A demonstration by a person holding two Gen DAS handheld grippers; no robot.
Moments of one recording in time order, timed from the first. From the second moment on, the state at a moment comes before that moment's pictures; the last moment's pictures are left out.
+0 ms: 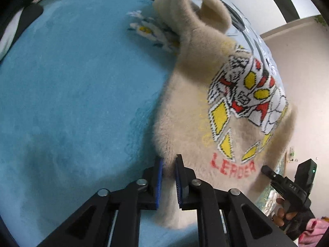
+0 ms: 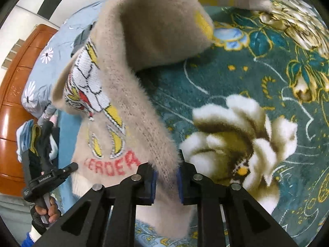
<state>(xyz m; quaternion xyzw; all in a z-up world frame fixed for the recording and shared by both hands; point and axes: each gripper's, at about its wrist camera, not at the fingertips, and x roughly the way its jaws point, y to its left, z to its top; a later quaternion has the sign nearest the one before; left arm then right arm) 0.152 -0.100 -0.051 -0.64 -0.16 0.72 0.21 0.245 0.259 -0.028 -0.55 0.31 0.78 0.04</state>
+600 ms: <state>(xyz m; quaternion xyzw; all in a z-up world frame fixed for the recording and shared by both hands) -0.058 0.020 0.040 -0.52 0.16 0.82 0.17 0.121 0.385 0.058 -0.45 0.38 0.79 0.15</state>
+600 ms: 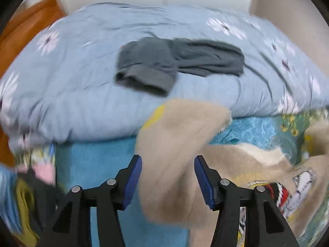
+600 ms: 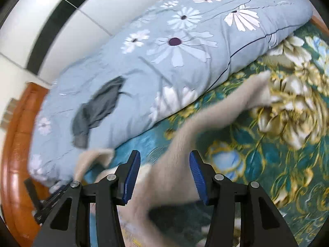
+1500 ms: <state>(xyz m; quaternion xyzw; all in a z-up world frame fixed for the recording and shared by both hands) -0.094 -0.128 0.190 -0.35 -0.11 0.91 0.17 0.179 0.411 0.144 -0.29 0.36 0.88 0.14</state>
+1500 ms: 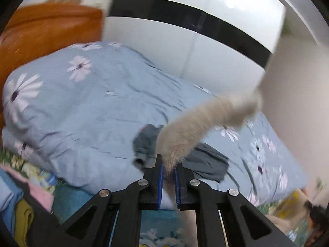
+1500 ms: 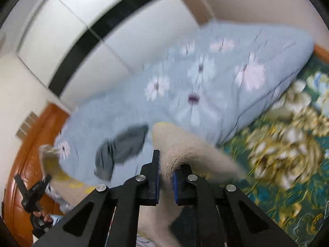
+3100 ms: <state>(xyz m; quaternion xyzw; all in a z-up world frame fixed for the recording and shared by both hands) 0.119 -0.084 -0.046 -0.63 -0.14 0.73 0.21 0.275 0.297 -0.053 -0.50 0.43 0.74 0.12</state>
